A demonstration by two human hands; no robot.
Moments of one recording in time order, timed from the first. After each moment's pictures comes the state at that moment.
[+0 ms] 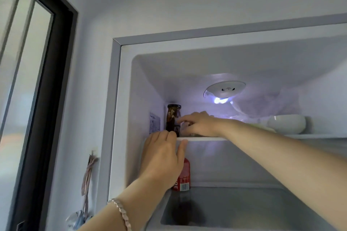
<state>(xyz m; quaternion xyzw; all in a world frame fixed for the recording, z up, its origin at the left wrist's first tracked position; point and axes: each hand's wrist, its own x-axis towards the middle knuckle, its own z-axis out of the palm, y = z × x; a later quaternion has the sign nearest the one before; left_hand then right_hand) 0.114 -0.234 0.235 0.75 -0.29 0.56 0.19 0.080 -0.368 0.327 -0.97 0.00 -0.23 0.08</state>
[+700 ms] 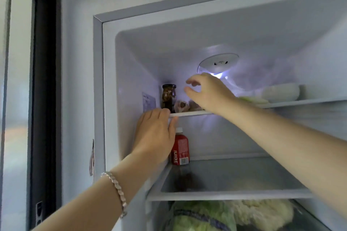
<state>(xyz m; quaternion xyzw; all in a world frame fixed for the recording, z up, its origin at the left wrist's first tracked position) 0.107 -0.226 0.244 0.81 -0.30 0.48 0.17 0.036 -0.363 0.310 -0.86 -0.03 -0.49 0.17</state>
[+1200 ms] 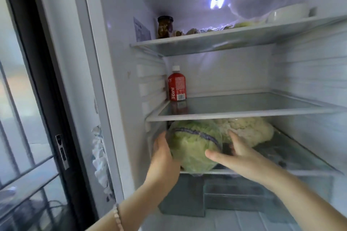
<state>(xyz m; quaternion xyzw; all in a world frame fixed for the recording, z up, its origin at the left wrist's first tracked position) 0.057 -0.217 0.043 0.85 -0.28 0.12 0.44 -0.047 -0.373 0.070 -0.88 0.15 -0.10 0.44</state>
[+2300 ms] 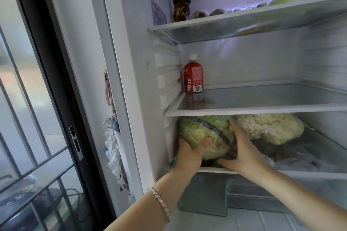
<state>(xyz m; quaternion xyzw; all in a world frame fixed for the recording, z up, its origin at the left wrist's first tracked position) 0.116 -0.250 0.014 0.74 -0.16 -0.06 0.65 0.044 -0.384 0.007 -0.88 0.07 -0.23 0.41</state>
